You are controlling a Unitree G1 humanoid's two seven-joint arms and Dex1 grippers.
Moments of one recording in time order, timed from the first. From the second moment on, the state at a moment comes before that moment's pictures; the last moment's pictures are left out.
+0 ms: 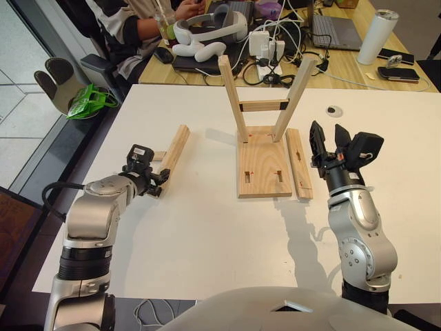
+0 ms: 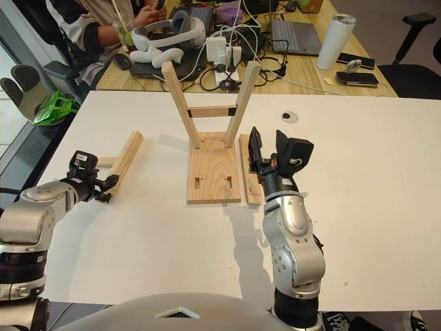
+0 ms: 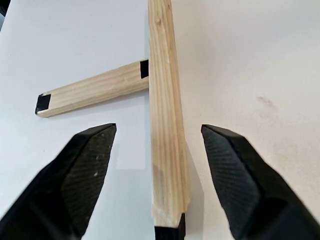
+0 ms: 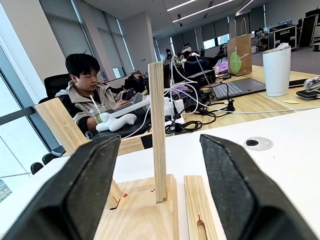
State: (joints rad) left arm -0.10 0.62 0.10 -0.20 -0.20 1.00 -0.37; right arm 0.08 0.05 0.07 -0.66 0.29 0.48 -0.08
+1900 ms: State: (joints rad) left arm -0.25 0.72 -0.15 -0.36 0.95 -0.15 0.28; right arm -0.33 0.07 -0.18 -0.52 1.70 0.53 -0.25
